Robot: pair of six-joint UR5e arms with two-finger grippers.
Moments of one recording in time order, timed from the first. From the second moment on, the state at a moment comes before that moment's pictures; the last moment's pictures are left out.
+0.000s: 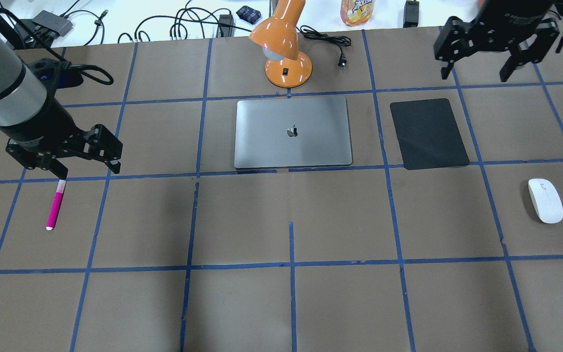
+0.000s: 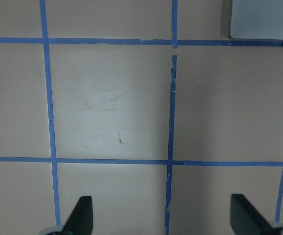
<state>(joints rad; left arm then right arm) -1.31 -1.44 -1.82 -1.52 1.58 0.20 1.39 -1.47 1.42 -1.51 -1.59 -0.04</state>
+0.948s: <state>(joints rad) -0.95 -1.60 -1.99 -1.12 1.58 0.58 1.02 -1.44 1.60 -1.59 -1.67 -0.48</state>
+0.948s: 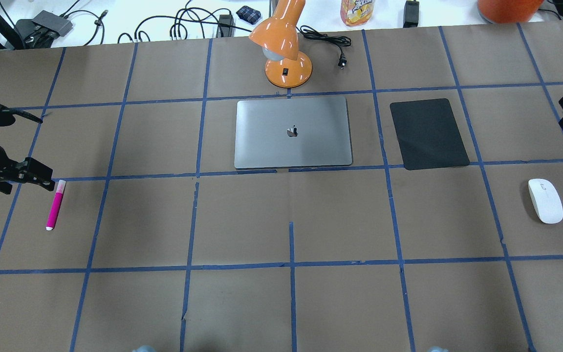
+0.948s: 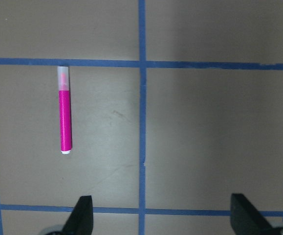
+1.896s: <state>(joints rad) -0.90 -1.88 -1.98 -0.91 1.58 0.63 0.89 -1.32 1.95 -2.13 -1.65 -0.59</state>
